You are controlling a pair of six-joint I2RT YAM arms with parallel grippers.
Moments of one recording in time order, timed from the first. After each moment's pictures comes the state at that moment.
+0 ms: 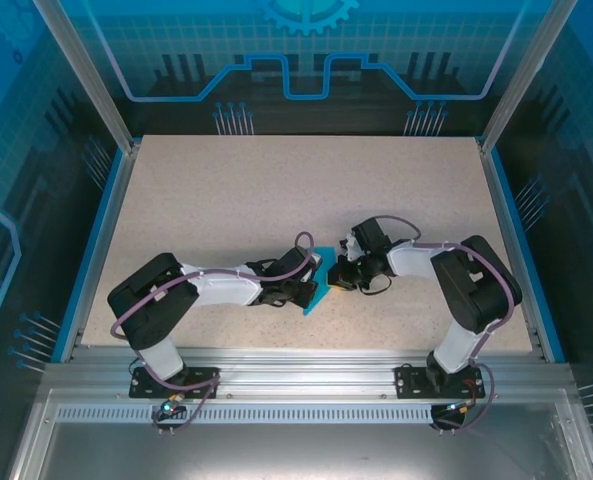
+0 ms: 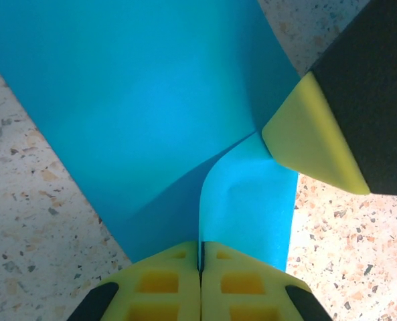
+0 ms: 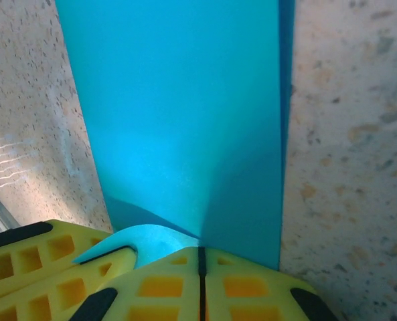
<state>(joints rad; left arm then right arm) -0.86 1.71 0.83 -0.12 0.01 -0.46 0.47 1.73 0.77 -0.20 -0.58 0.66</state>
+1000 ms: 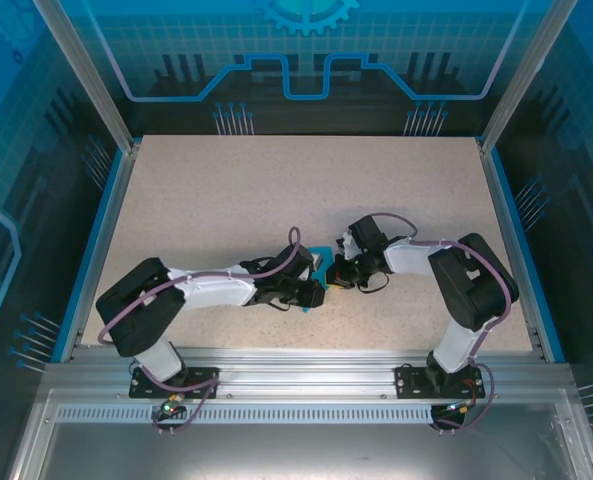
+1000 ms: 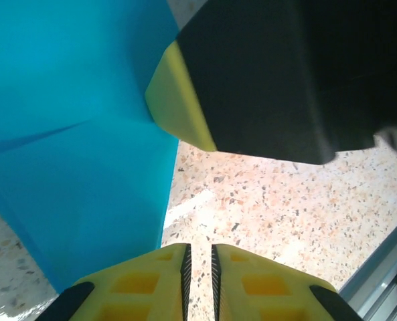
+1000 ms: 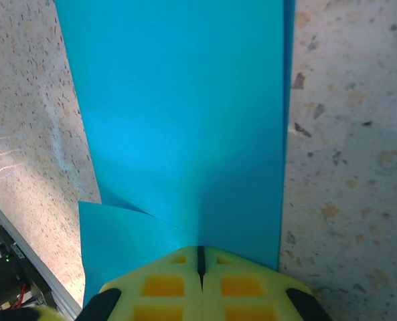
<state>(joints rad) -0.86 1.66 0.82 -0.11 0.24 -0.70 0.48 1.75 0.81 -0.23 -0.57 0.63</state>
